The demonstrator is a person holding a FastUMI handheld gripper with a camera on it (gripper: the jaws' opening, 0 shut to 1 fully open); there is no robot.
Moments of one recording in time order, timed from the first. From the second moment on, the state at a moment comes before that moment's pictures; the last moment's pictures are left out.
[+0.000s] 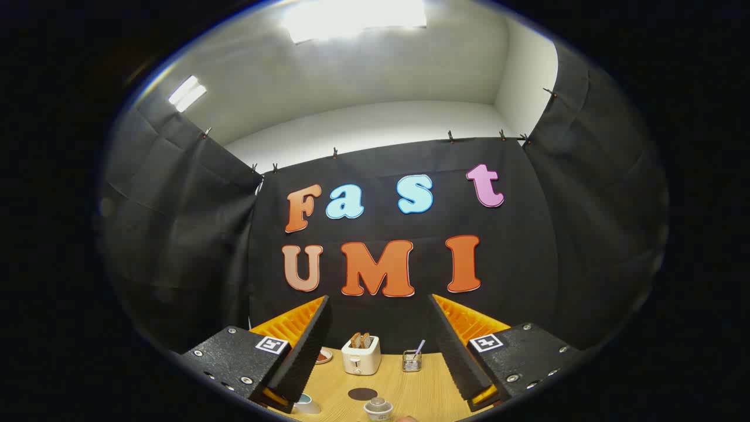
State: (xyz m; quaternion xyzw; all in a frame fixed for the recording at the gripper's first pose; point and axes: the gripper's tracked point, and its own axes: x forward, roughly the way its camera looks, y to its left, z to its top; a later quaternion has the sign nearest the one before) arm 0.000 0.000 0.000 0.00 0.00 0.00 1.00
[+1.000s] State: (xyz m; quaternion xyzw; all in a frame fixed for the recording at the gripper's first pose) arm 0.001 0.008 -0.006 -0.01 0.01 0.00 1.00
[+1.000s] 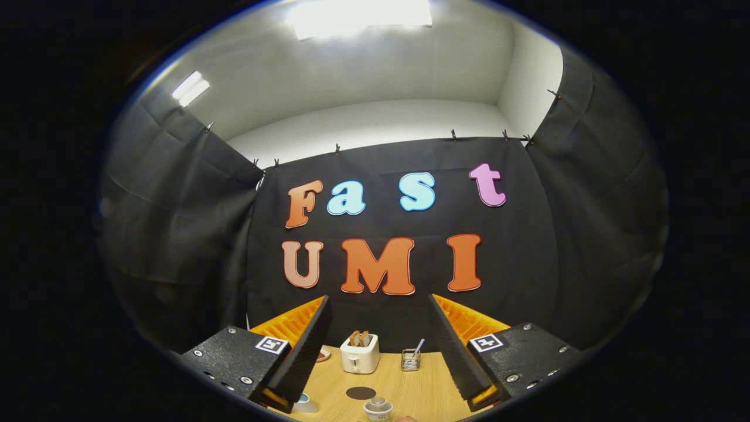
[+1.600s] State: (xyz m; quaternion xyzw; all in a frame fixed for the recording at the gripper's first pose) arm 0.003 0.020 -0.069 -0.01 0.03 0.02 1.00
